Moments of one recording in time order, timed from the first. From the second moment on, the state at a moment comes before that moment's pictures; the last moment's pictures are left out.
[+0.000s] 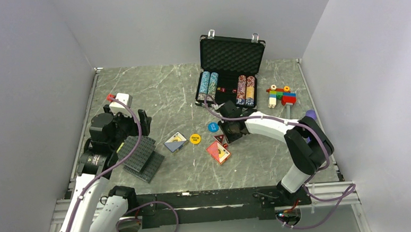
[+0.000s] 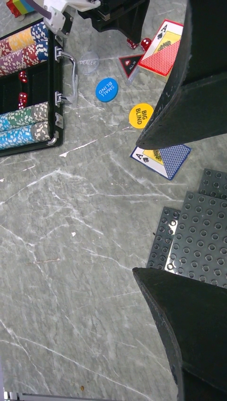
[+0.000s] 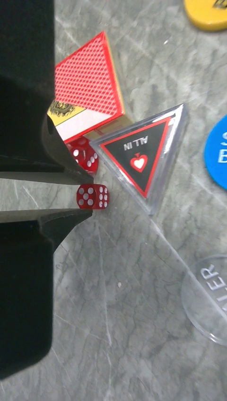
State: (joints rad) left arm -0.19 0.67 0.77 -0.40 0.08 -0.05; right arm 0.66 1.63 0.94 -0.48 0.04 0.18
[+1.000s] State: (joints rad) left arm -0.19 0.63 0.77 -0.40 0.08 -0.05; right arm 0.43 2.09 1.68 -0.44 0.29 0.42
